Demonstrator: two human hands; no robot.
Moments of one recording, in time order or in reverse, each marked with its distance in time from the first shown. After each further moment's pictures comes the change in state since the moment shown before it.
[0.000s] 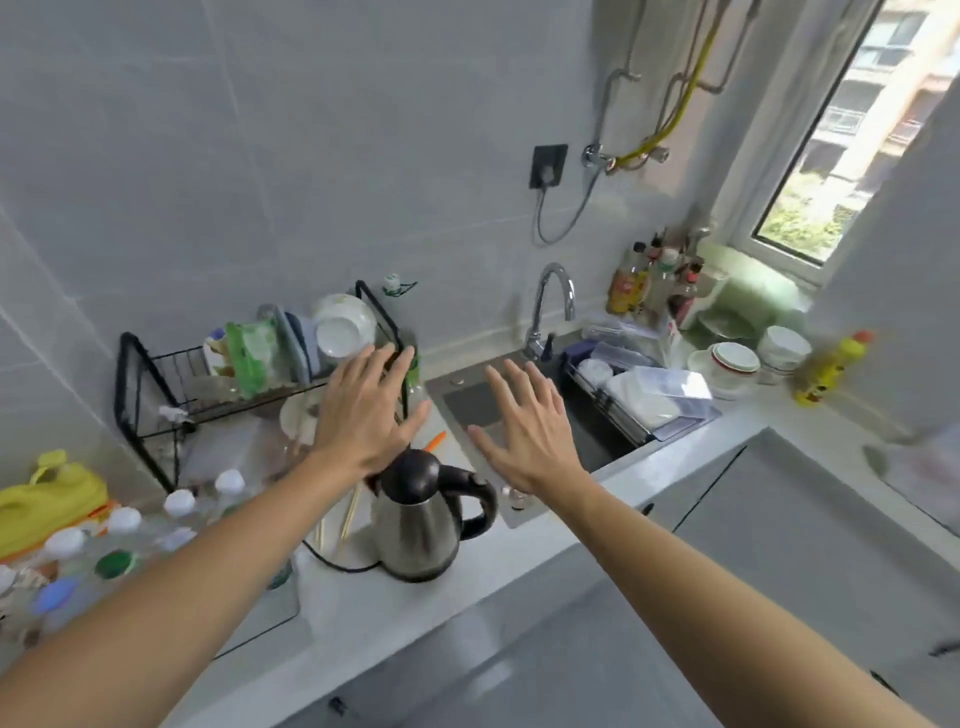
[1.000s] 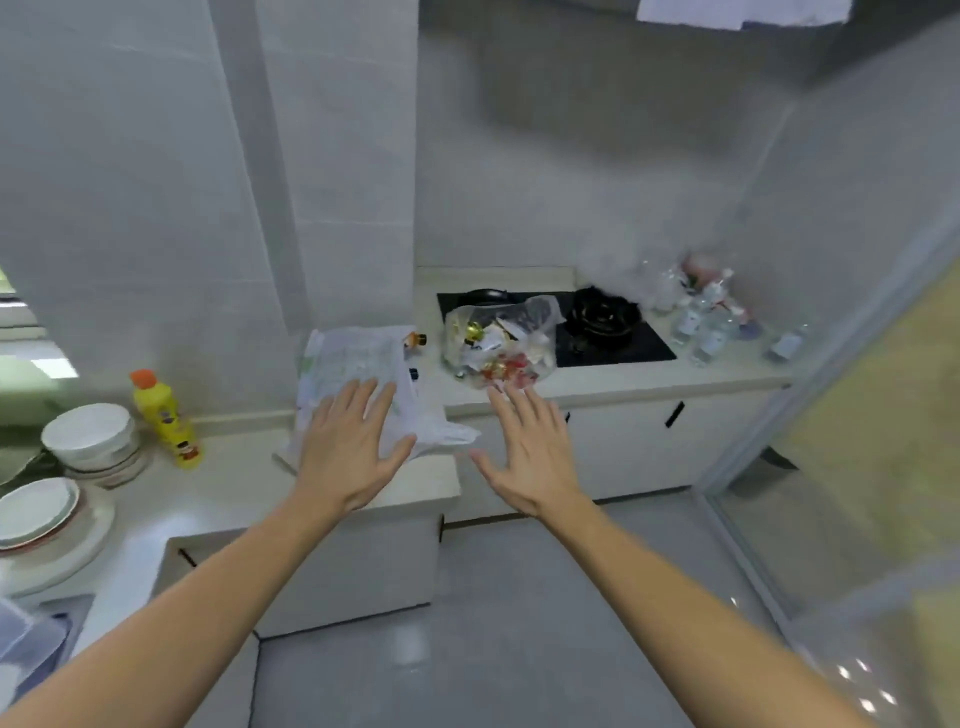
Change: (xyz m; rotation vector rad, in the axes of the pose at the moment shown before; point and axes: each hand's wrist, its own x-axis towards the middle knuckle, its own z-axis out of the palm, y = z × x) left_hand 0.187 0.867 0.159 -0.480 -0.226 1.160; right_hand -0.395 0.613 -0.252 -0.359 0.205 1.250
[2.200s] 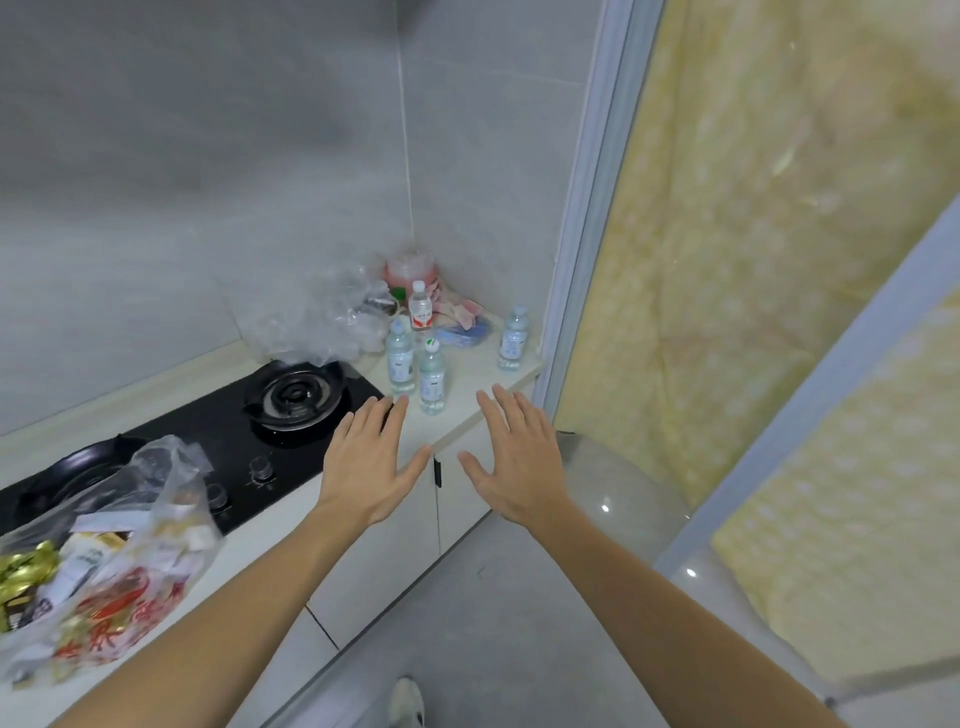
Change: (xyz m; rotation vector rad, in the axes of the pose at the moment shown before) left_hand 0.431 0.559 0.212 -0.082 -0.071 0.538; right_hand 0.073 0.604 -0.102 -0.021 0.176 0.557
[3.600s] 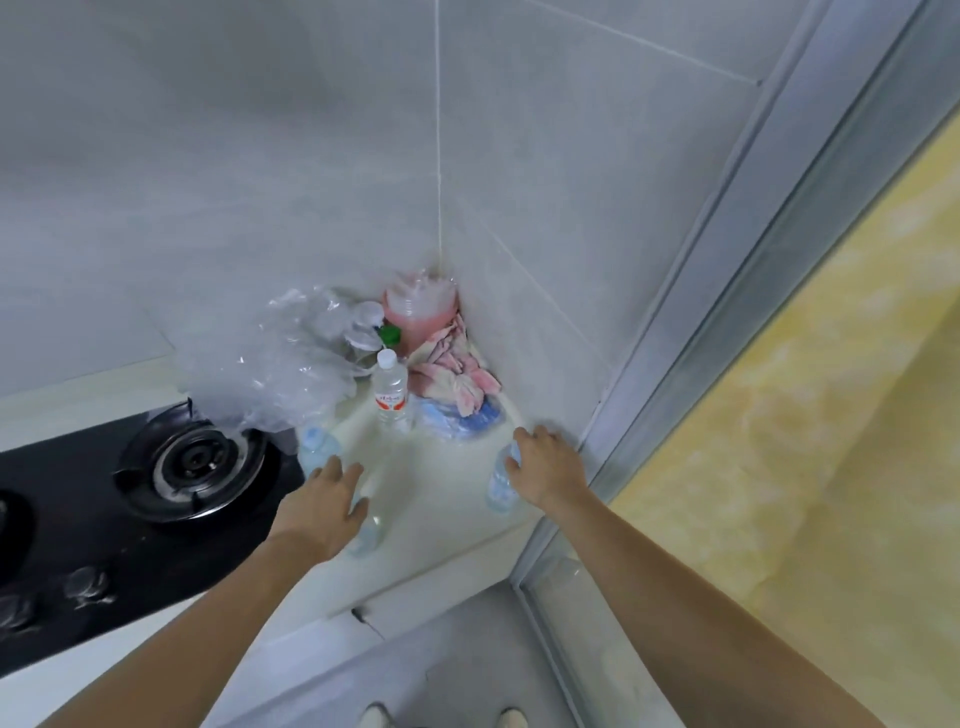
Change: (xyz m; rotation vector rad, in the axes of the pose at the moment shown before) left_hand 0.355 -0.019 0.205 0.011 -0.447 -0.461; right_hand 0.472 0.287 0.130 -0.201 -0.539 -0.070
